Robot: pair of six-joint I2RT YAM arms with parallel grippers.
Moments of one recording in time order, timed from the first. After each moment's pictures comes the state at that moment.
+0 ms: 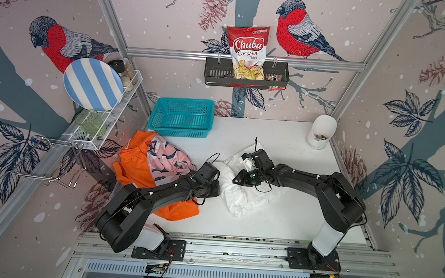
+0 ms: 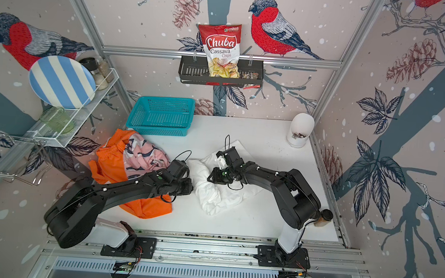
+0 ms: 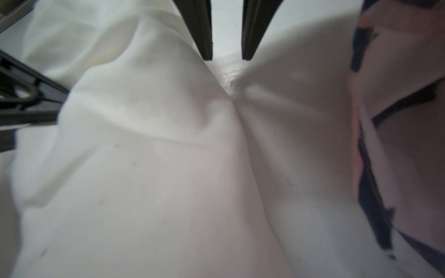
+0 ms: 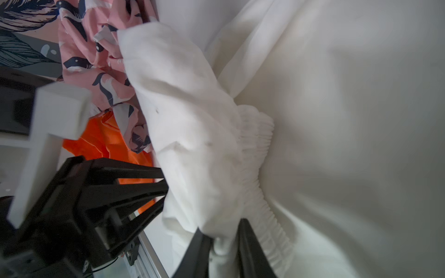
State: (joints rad) left arm -0.65 1.43 0.65 -0.29 0.11 -0.73; right arm 0.73 1.78 1.01 -0.16 -0.54 0.53
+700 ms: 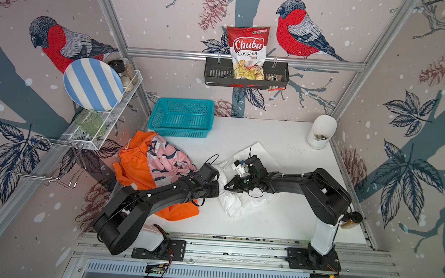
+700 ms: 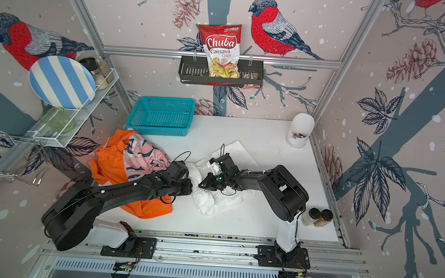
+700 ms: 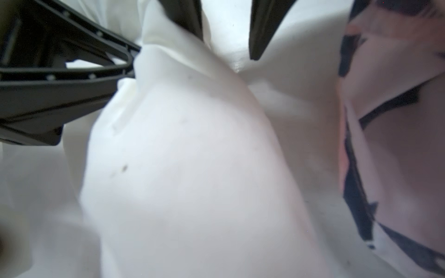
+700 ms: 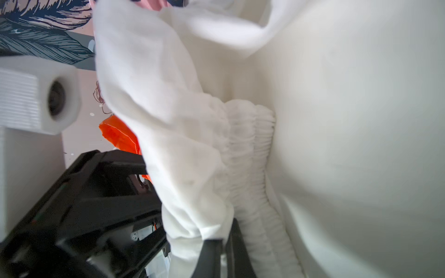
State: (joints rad) left arm -0.65 1.37 0.64 -0.29 0.06 -0.74; right arm 0.78 1.90 0.93 0.14 -0.67 0.70
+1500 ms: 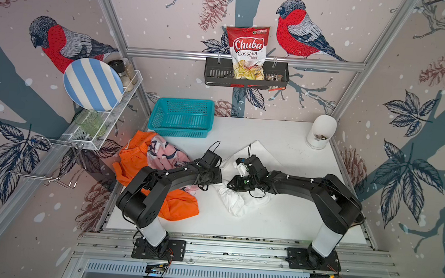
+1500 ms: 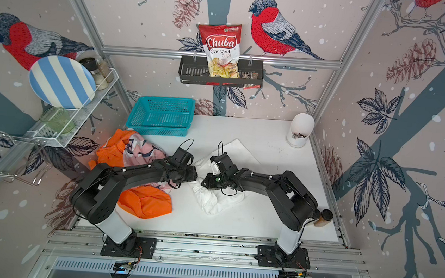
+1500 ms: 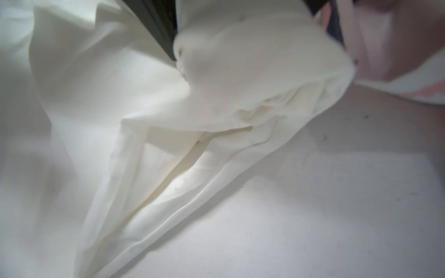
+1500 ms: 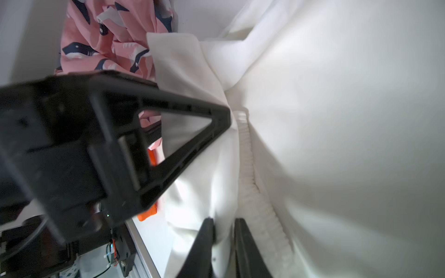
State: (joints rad) left arm -0.53 1.68 0.87 -0.26 0.05 -0.65; right arm 0.84 1.75 0.96 -0.09 -0.40 0.58
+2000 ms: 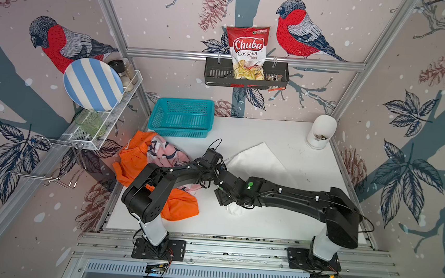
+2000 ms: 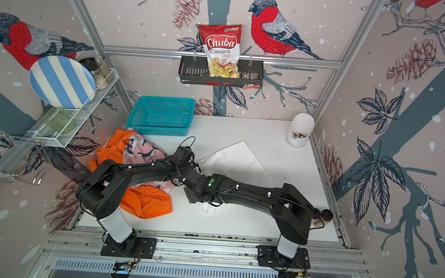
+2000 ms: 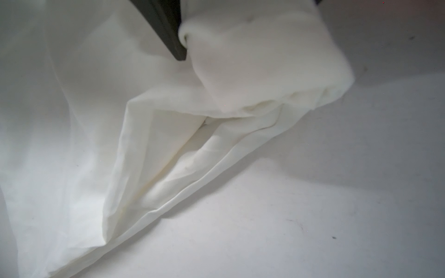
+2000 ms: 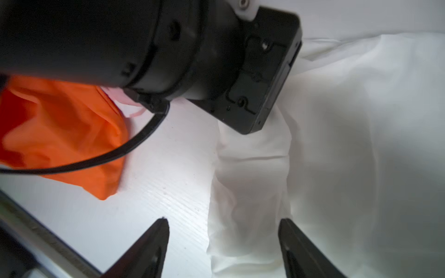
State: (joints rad) left arm -0.53 1.72 0.86 -0.13 0.08 -0.60; right arm 1.24 1.77 1.30 -0.64 0.32 0.47
